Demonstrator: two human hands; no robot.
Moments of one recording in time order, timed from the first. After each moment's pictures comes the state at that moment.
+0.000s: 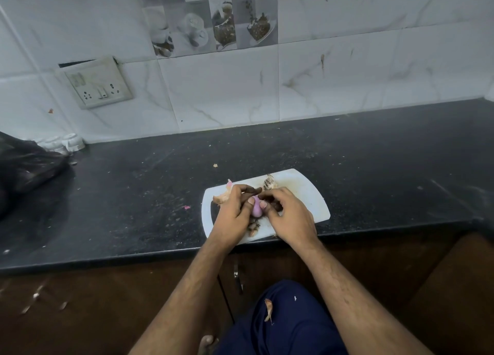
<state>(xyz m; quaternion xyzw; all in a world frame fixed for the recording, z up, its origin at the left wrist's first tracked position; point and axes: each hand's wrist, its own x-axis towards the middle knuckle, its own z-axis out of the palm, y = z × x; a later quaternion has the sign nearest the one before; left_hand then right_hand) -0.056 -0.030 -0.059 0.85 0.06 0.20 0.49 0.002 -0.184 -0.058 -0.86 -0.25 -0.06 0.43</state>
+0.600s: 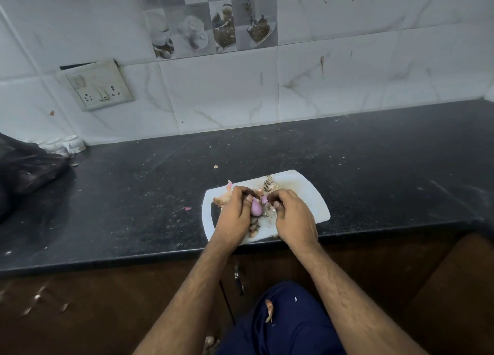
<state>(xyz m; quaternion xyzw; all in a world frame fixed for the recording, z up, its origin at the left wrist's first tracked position) -0.056 -0.039 -0.053 0.86 0.09 0.21 0.46 0.005 -0.183 -0.065 -0.88 -0.22 -0.11 0.42</state>
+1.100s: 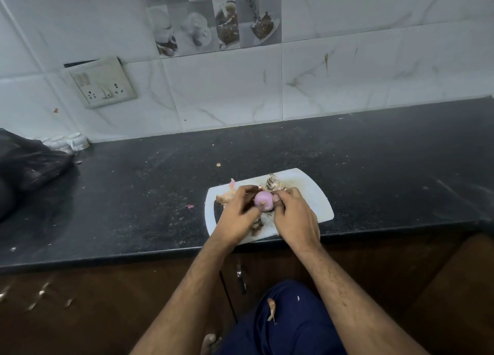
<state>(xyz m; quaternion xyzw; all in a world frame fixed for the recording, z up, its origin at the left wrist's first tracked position) -0.059 -0.030 -0.055 0.81 0.07 0.13 0.56 0.001 -0.179 -0.062 -0.90 -0.21 -0.10 0.36</state>
